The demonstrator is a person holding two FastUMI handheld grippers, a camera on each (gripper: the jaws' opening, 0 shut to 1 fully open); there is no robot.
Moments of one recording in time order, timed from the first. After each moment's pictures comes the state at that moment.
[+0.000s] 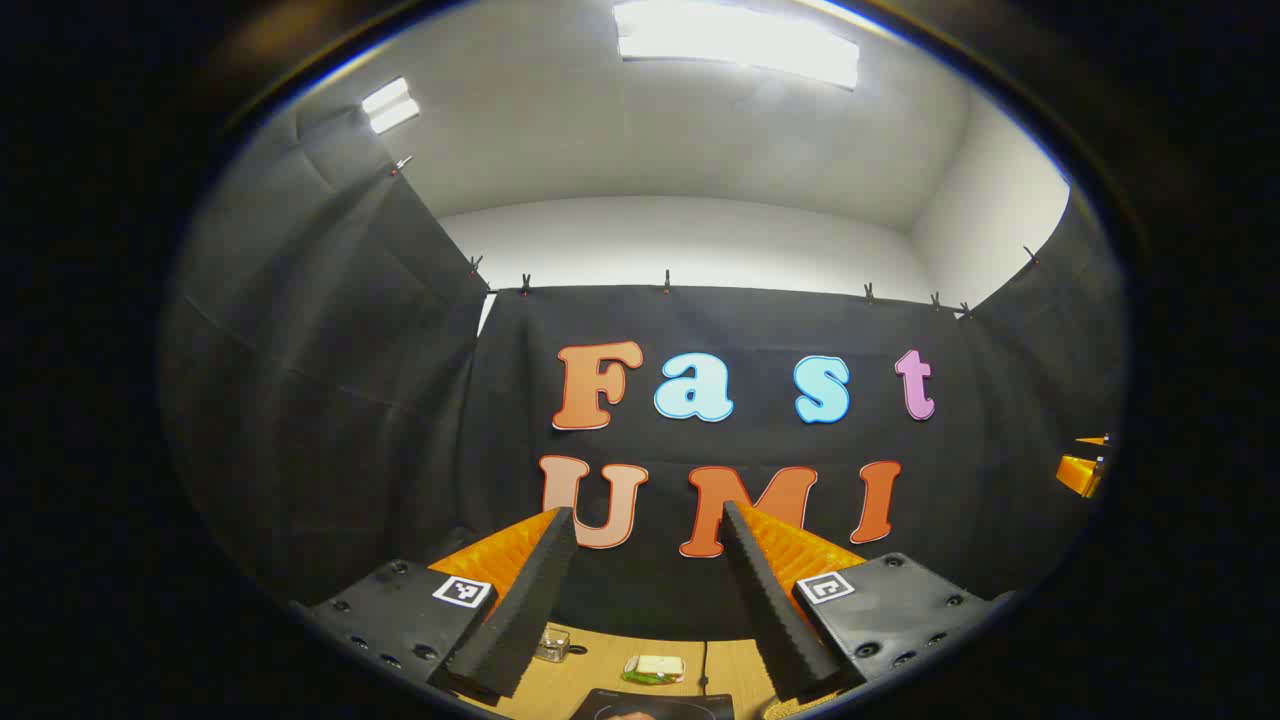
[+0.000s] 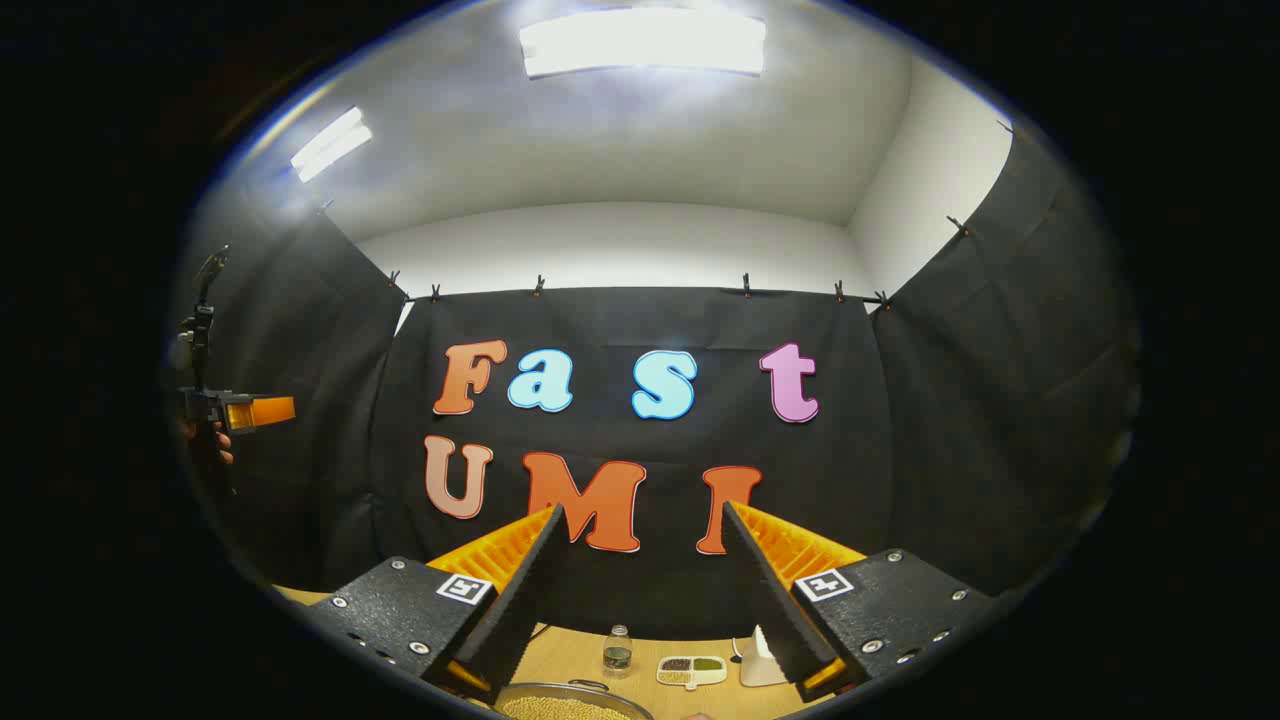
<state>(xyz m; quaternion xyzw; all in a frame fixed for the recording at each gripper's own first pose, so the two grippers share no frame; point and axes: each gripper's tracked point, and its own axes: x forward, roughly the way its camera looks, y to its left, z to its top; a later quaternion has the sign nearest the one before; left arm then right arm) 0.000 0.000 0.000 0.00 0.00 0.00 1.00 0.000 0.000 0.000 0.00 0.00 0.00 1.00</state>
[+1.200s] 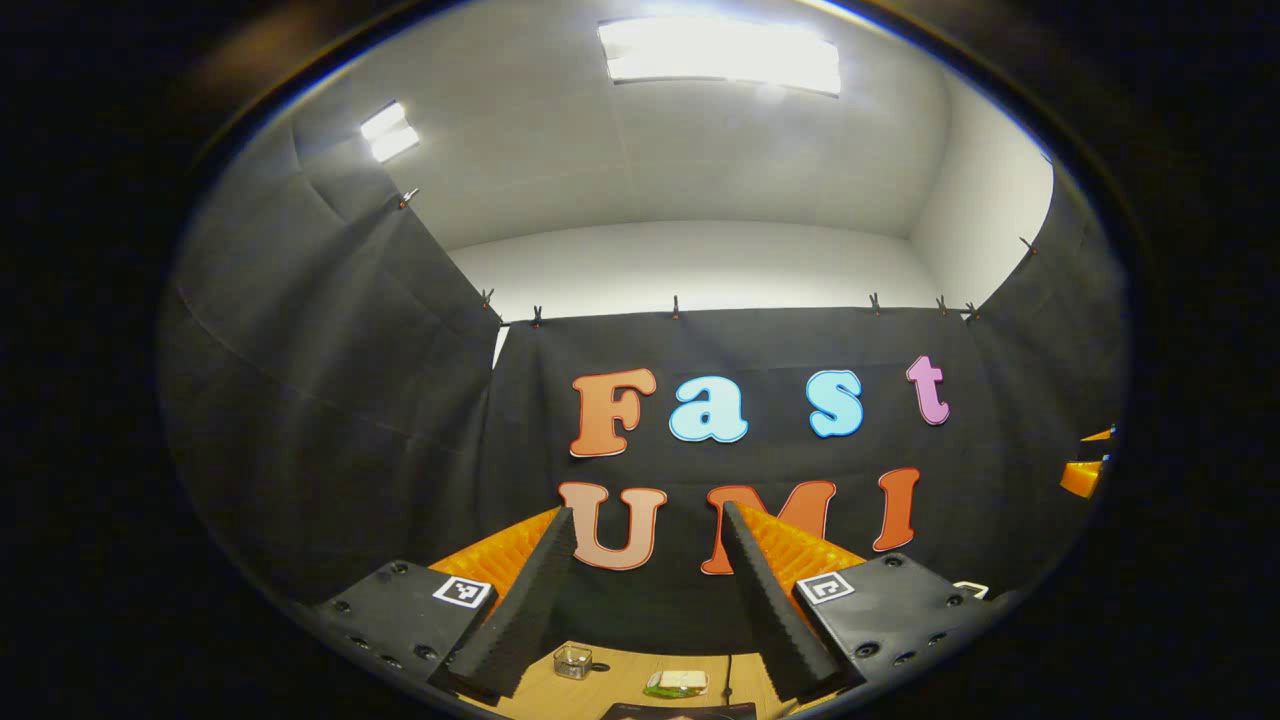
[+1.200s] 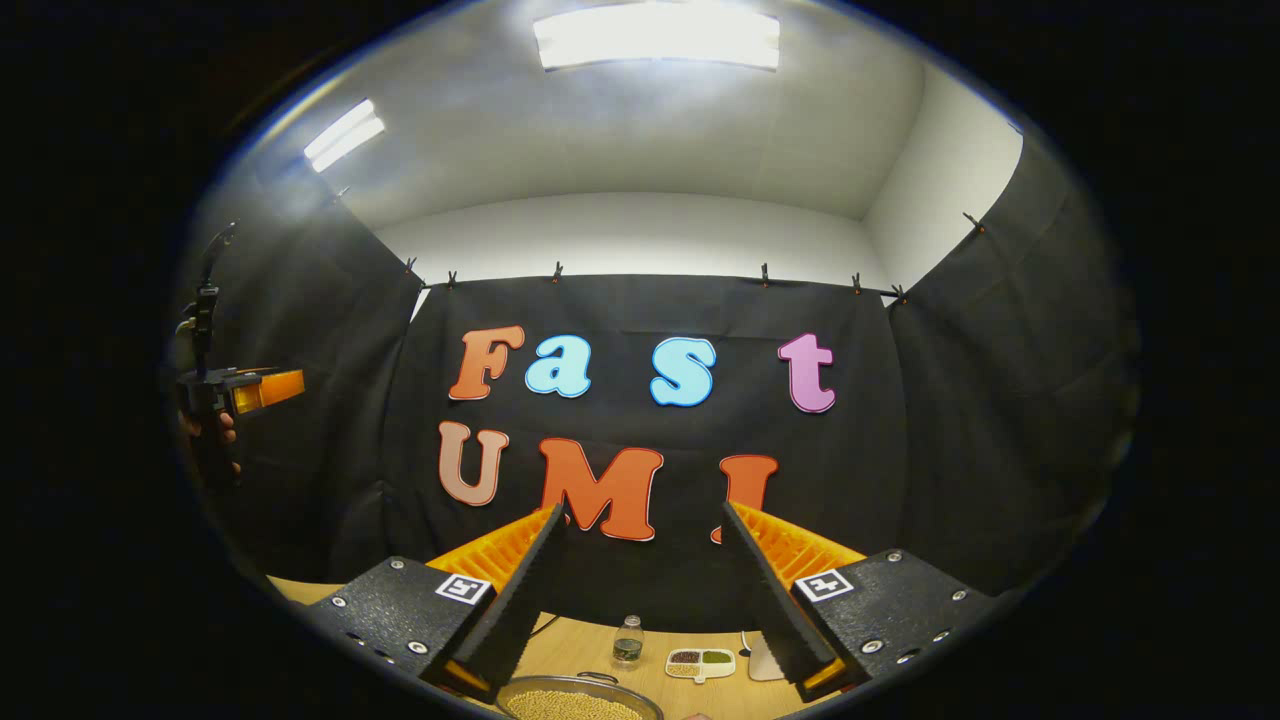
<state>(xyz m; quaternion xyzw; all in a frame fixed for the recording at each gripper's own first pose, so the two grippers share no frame) -0.010 0.008 0.005 0.03 -0.05 0.02 1.00 -0.005 0.024 -0.022 -0.01 0.02 0.02 1.00</state>
